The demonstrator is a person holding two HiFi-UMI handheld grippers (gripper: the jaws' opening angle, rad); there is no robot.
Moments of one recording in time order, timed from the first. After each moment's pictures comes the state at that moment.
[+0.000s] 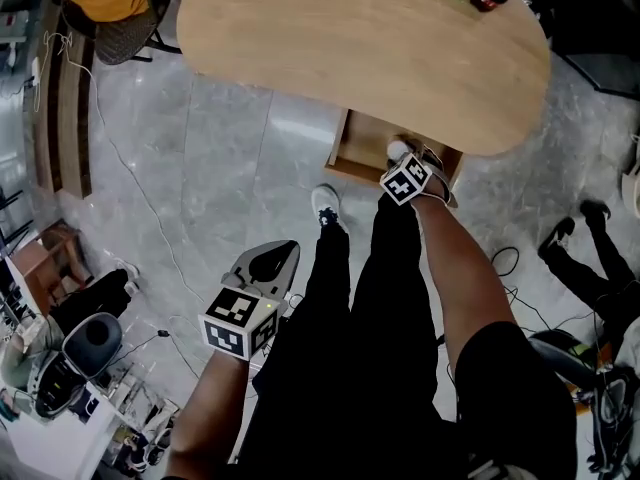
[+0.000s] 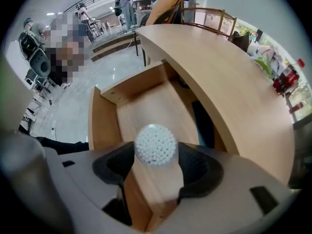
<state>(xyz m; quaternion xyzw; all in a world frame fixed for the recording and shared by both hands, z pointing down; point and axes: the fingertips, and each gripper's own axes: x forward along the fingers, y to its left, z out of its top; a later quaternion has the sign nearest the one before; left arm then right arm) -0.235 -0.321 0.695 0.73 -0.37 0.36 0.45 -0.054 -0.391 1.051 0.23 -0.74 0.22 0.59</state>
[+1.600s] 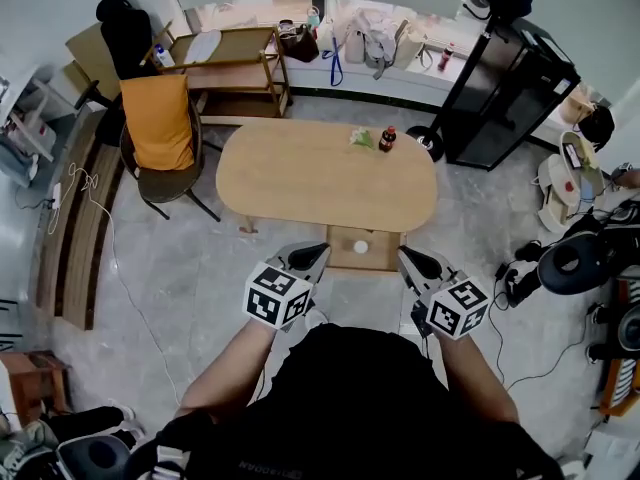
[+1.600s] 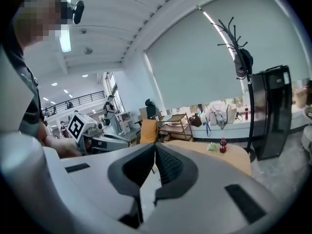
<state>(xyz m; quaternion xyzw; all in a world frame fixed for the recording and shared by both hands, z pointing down) -0.208 -0.321 0.429 0.92 -0.26 0.19 0.21 -0.077 -0.284 0.399 0.48 -0.84 0.22 0.06</state>
